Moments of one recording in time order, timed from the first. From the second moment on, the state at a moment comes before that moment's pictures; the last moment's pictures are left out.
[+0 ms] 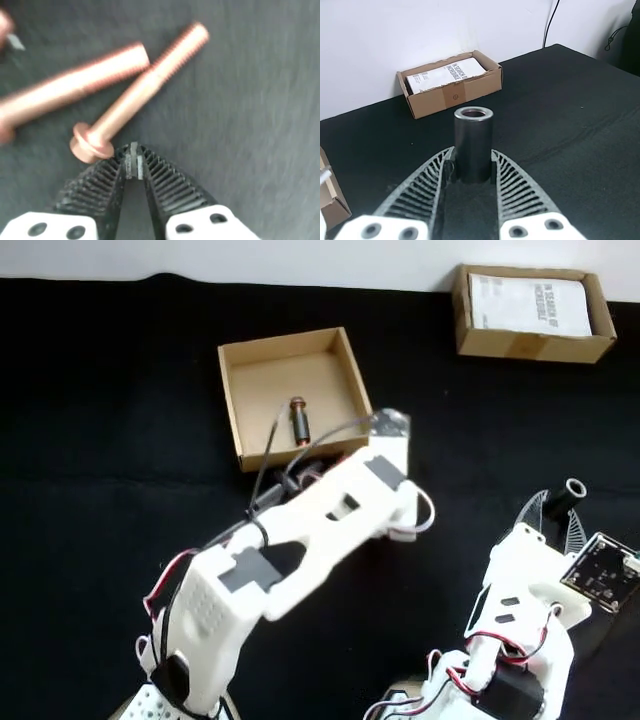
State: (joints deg) left arm 37.2 34.8 -10.2 62.9 45.1; right arm 21.1 -104.3 74.8 49.0 -5.9
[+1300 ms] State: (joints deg) left arm 30.7 52.2 -56.0 79.3 53.4; right arm 18.0 -104.2 78.4 49.0 -6.3
